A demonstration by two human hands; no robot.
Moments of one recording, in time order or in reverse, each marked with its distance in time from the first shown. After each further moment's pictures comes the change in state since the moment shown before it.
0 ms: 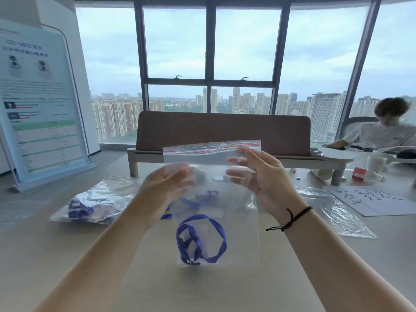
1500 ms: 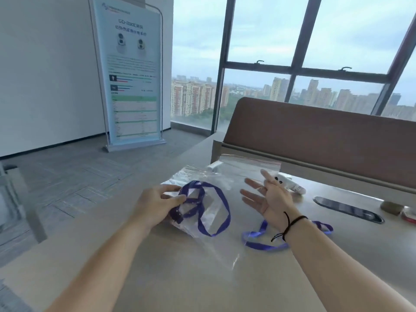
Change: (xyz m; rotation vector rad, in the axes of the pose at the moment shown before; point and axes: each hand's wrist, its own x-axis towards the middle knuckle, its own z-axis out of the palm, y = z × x) left_hand 0.010 -0.042 -0.277 0.534 0.622 -0.281; right_hand 0.172 0.233 0.168 0.038 0.034 0.531
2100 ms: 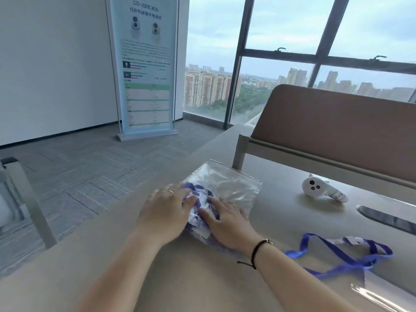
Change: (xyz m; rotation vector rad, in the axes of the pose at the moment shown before) left_hand 0.041 -0.034 -0.017 0.895 0.094 0.242; right_hand 0.031 0.124 0.104 -1.470 -0.387 -0.388
